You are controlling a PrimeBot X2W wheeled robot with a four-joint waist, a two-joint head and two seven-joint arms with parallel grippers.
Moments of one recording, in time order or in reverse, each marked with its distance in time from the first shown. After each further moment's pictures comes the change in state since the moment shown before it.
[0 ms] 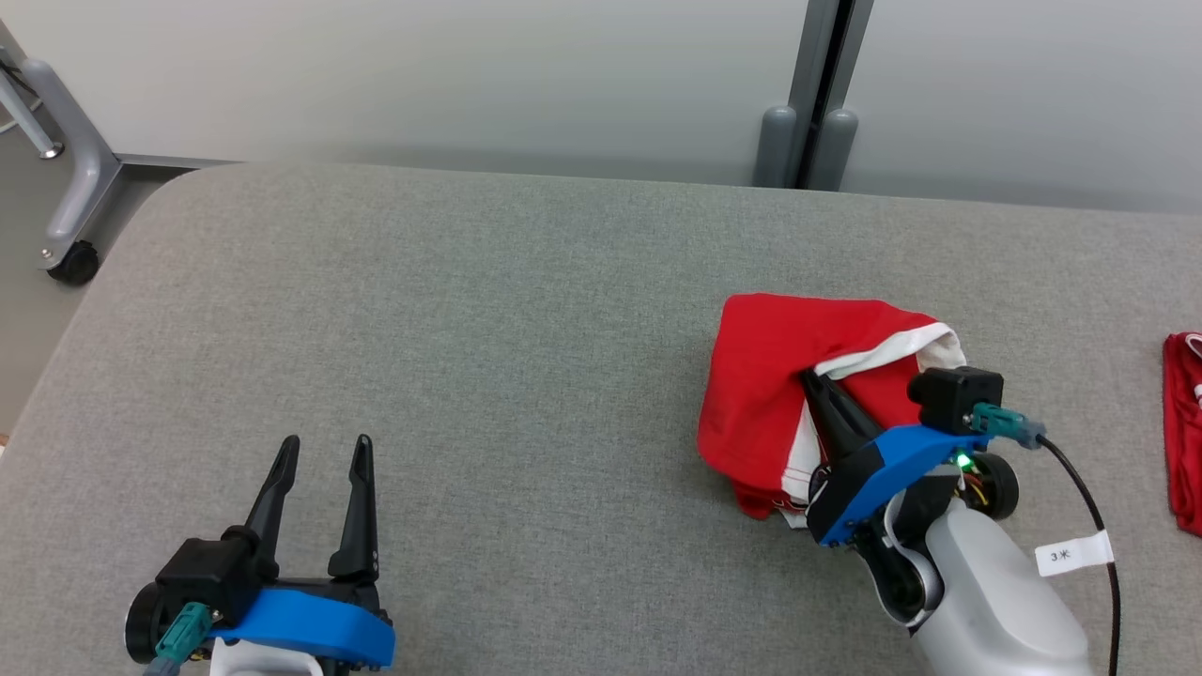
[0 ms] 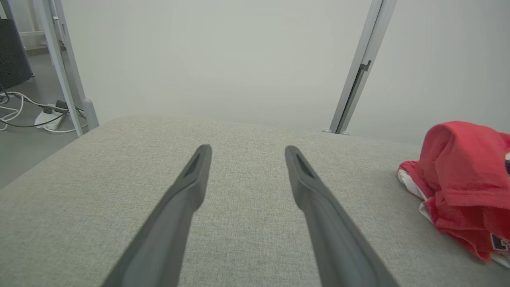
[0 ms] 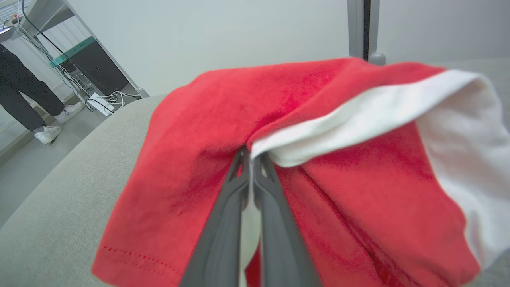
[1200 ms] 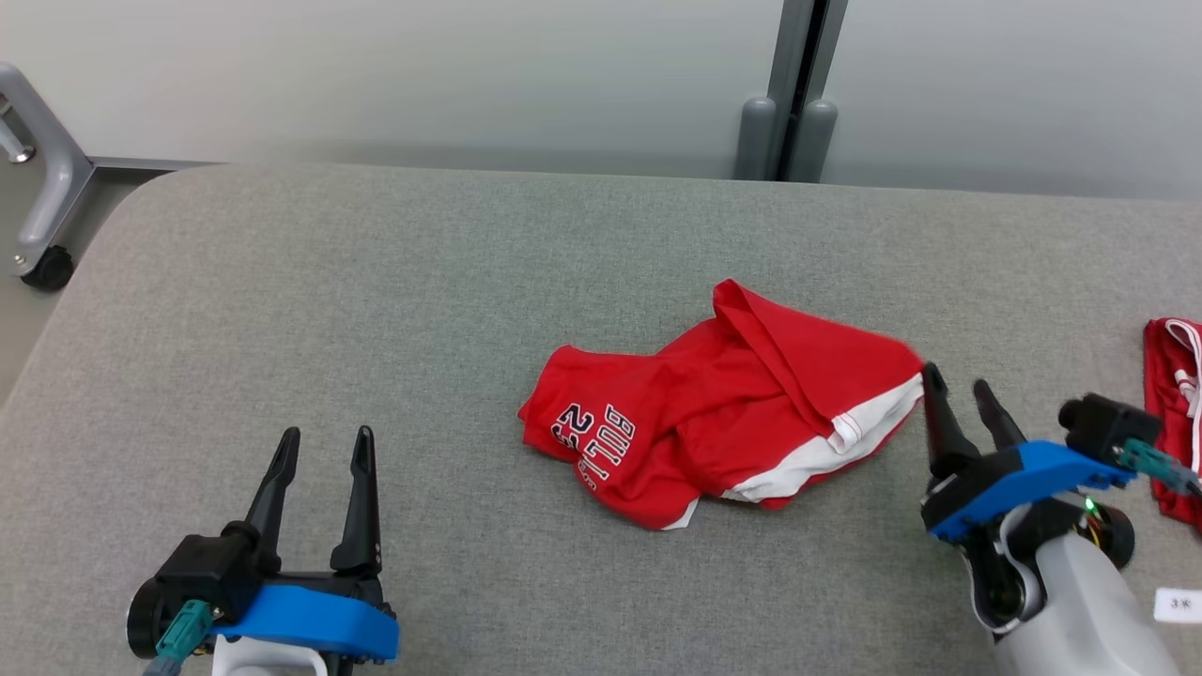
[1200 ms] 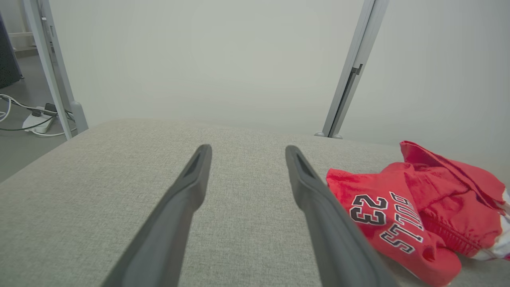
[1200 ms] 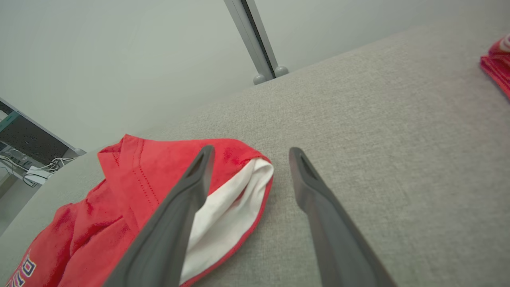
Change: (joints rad) left arm -0.001 -0.007 -0.004 -0.025 -0.003 0.009 0.000; right arm 0.037 -0.023 -0.251 -0.009 0.026 0.000 -0.041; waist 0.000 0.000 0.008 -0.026
